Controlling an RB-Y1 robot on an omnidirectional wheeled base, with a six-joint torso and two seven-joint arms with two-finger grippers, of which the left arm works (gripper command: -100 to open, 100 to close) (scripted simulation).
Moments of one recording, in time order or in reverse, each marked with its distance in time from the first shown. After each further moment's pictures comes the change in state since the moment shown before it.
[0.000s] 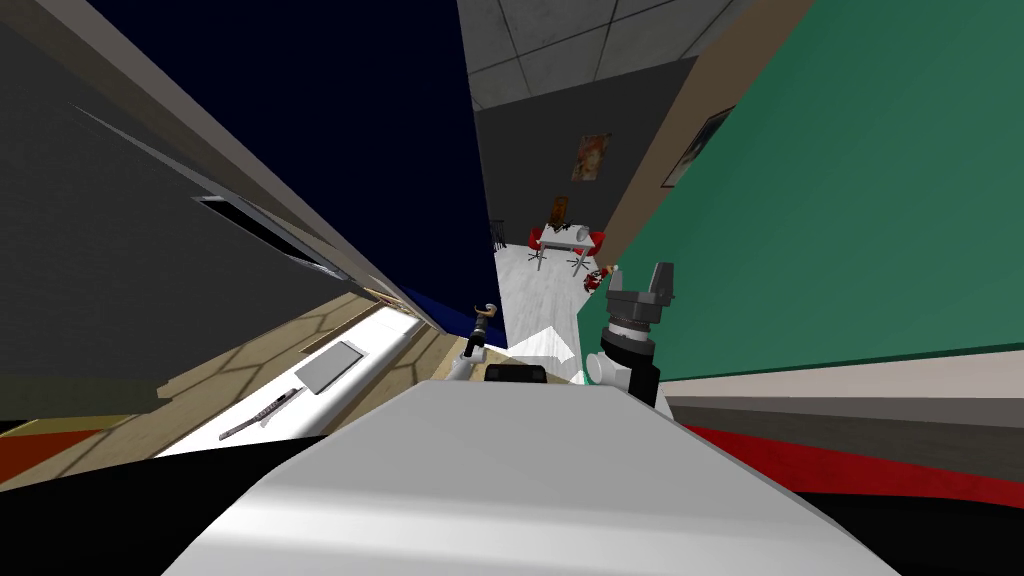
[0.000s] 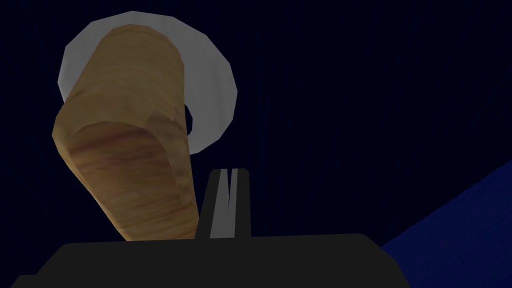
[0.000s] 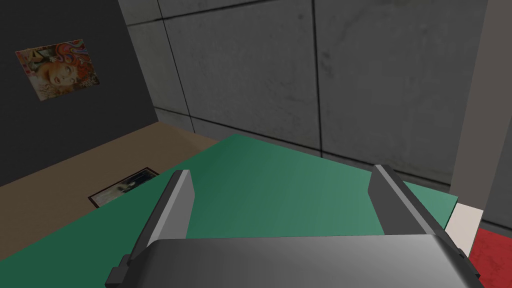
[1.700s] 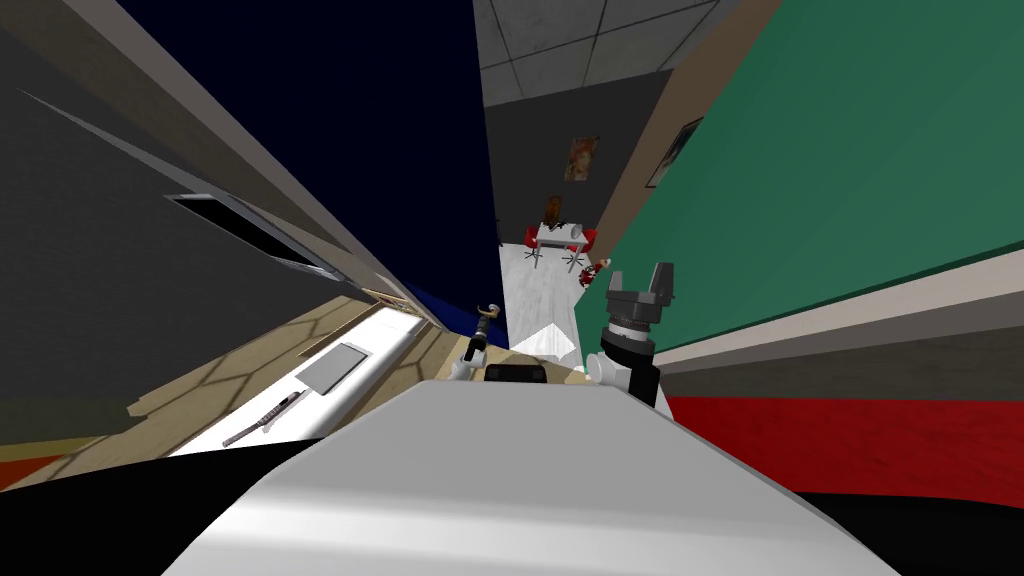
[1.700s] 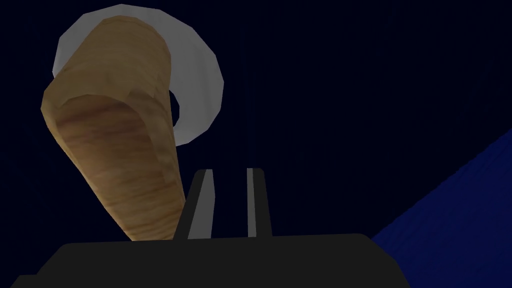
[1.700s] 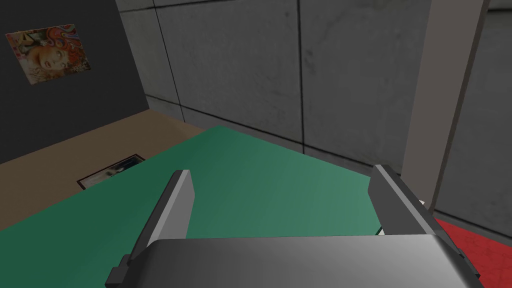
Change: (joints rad) arm 0.035 0.011 -0.066 -0.010 -0.024 -0.031 0.028
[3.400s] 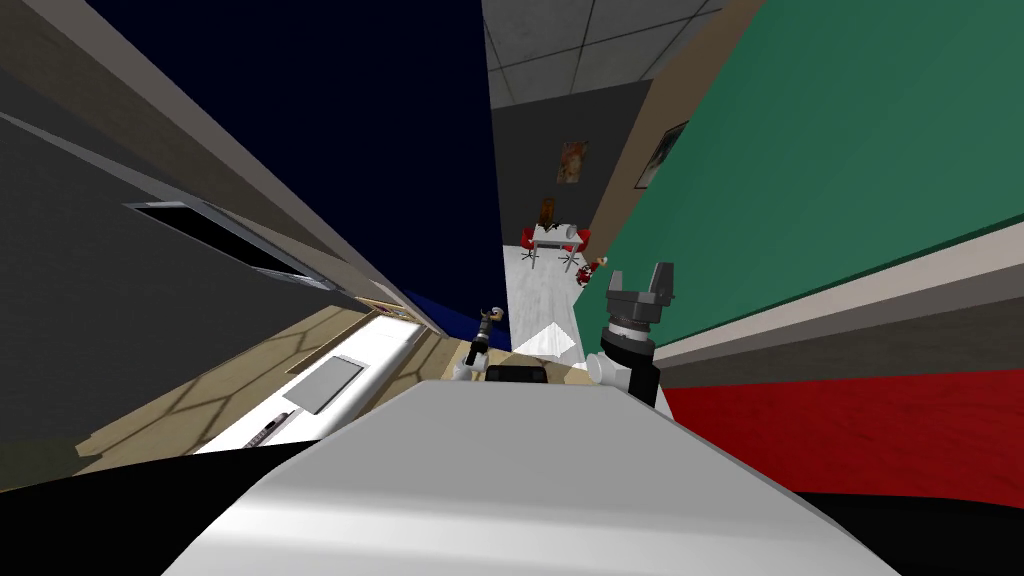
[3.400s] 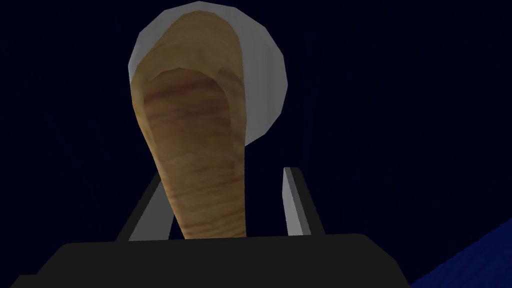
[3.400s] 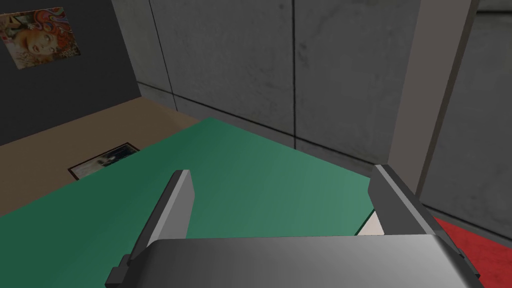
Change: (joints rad) arm 0.022 -0.007 -0.051 -0.002 -0.016 -0.121 0.024
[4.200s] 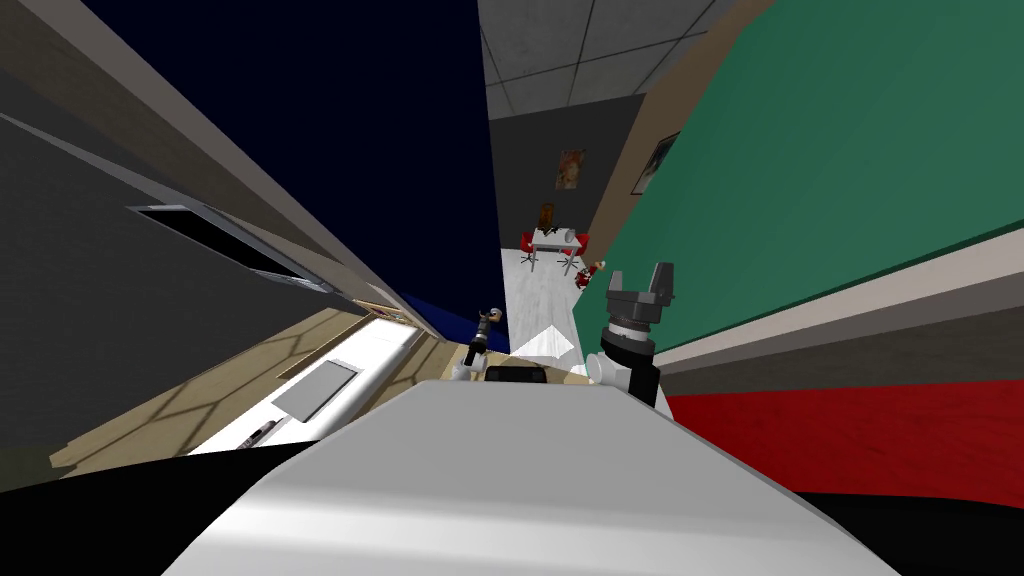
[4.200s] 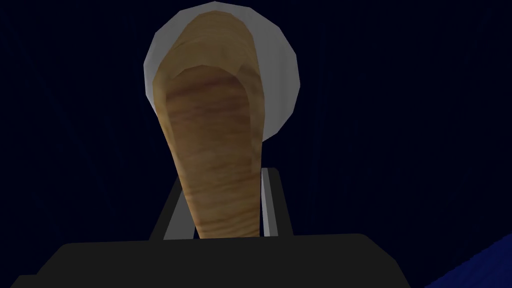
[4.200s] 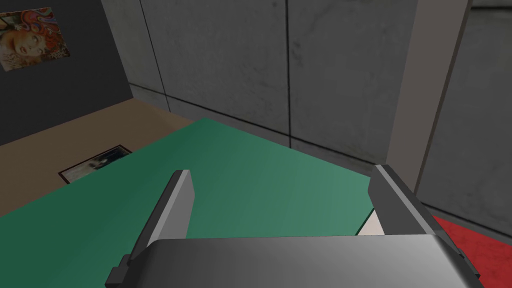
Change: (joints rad) arm 0.006 0.008 0.011 0.000 0.007 0.011 -0.003
